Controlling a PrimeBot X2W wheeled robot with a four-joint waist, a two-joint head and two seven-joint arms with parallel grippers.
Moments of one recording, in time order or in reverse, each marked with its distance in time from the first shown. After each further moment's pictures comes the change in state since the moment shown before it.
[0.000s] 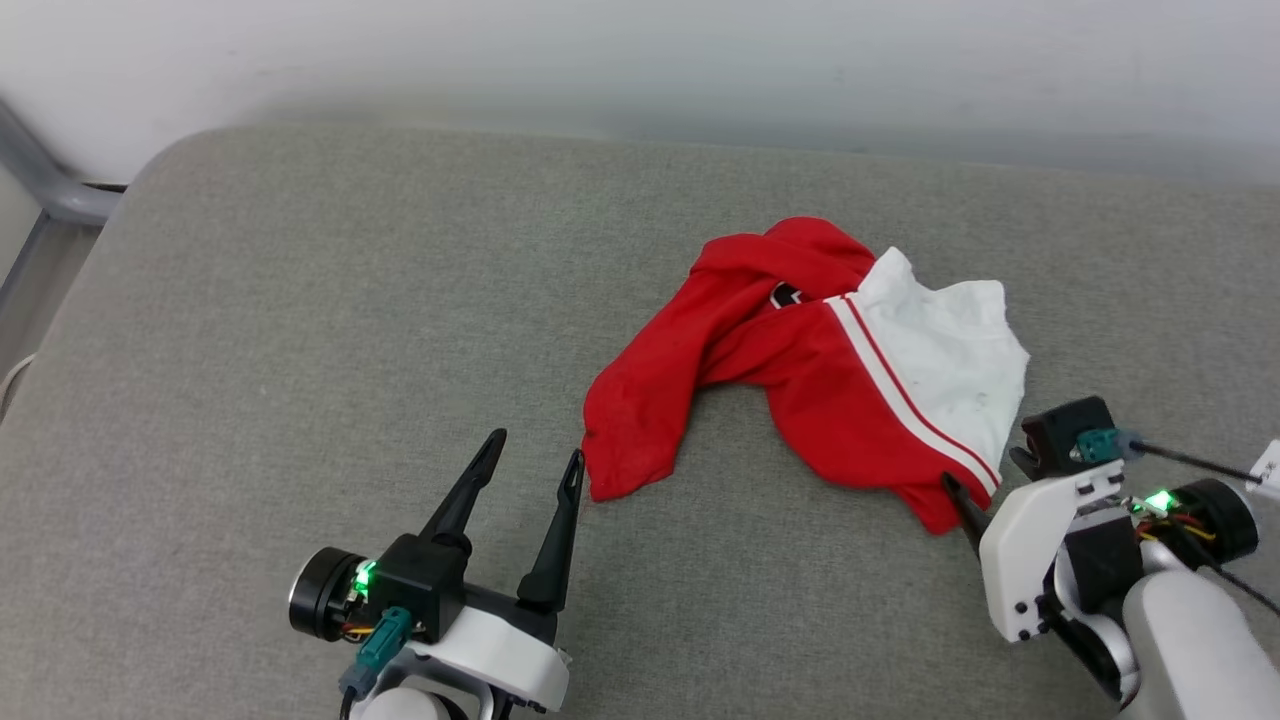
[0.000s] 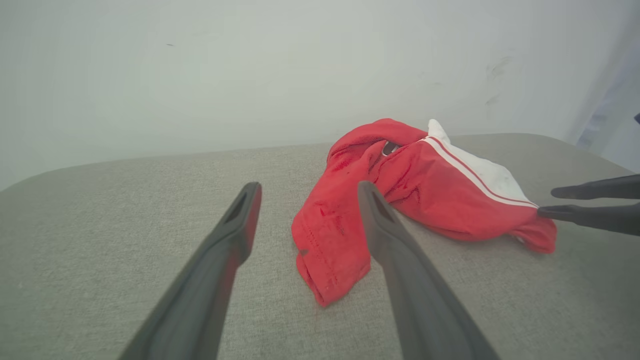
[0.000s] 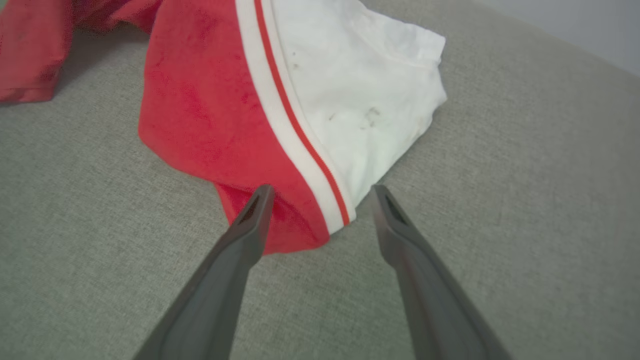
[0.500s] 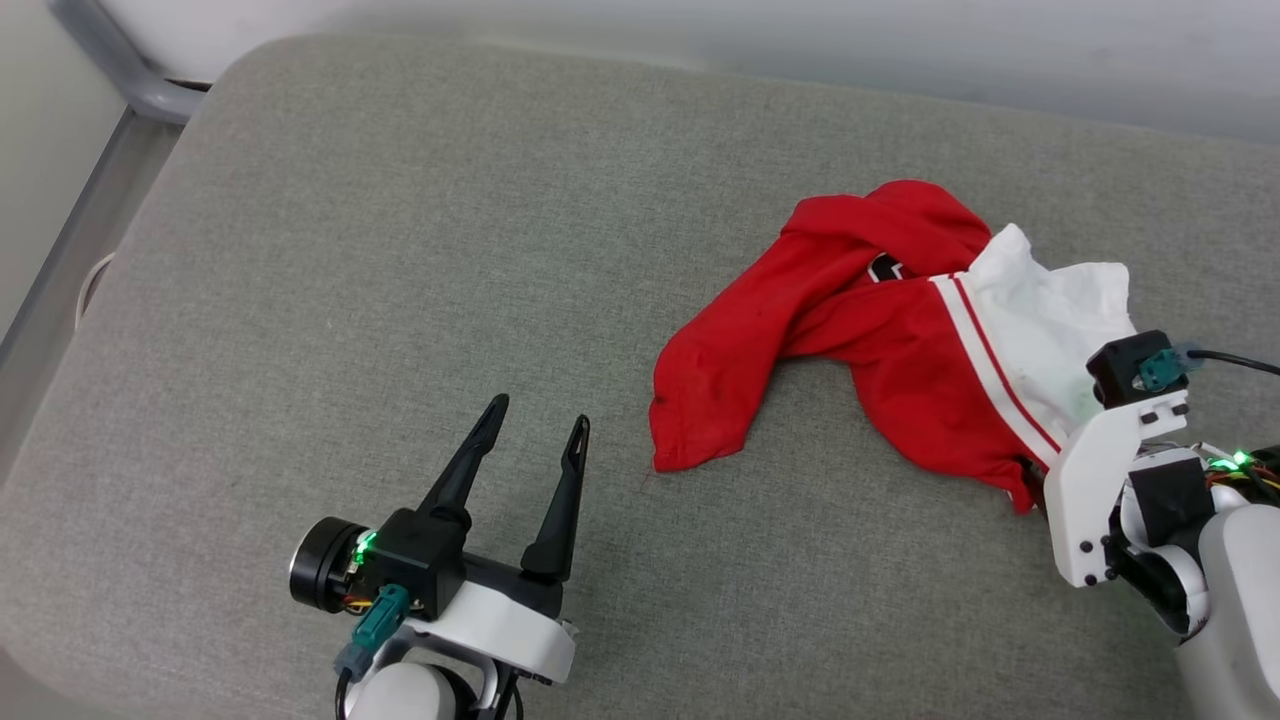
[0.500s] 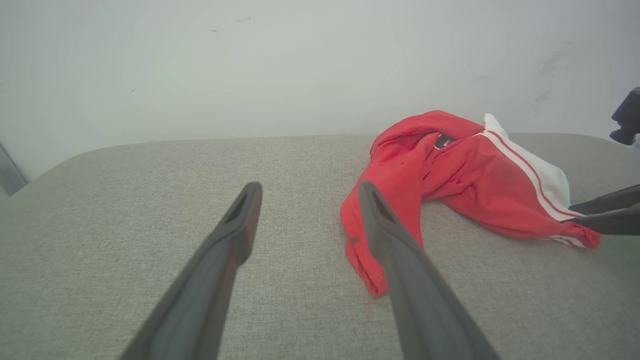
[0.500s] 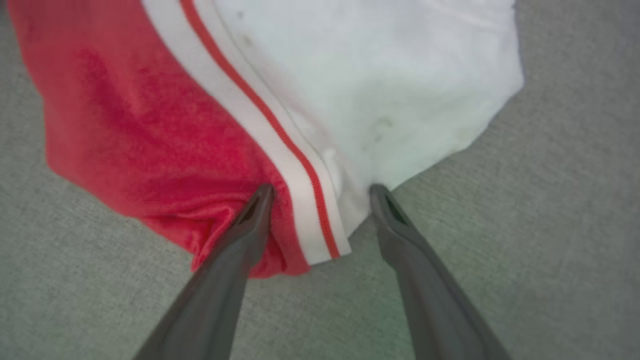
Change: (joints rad) left arm -0.045 -0.006 -0.004 -0.024 -0.011 0.002 0.000; right arm -0.121 -0.073 -0.054 0.049 0.072 0.000 0.330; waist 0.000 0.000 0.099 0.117
